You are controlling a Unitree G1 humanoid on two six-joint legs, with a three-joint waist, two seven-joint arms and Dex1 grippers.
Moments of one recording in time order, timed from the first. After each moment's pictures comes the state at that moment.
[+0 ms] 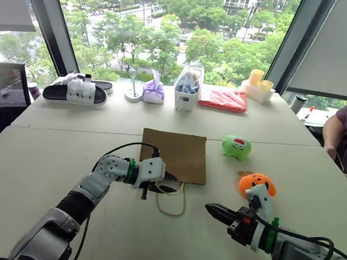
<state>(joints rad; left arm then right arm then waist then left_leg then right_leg) -0.68 0.41 -0.35 0.46 -0.10 -0.20 -1.17 0.09 -0.57 -0.16 -0.64 0.85 0.95 0.47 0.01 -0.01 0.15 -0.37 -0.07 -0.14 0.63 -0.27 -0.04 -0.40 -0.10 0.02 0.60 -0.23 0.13</state>
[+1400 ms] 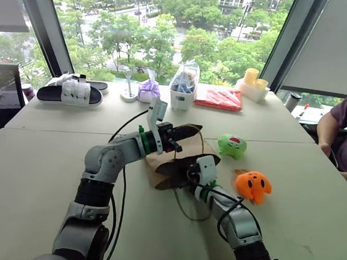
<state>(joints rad) -0.78 0.11 0.11 0.06 -0.74 0.86 -0.65 -0.41 -0.17 0.19 0.17 0.17 0.38 0.34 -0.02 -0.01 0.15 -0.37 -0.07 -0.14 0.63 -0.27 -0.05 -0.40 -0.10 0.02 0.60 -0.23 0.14</state>
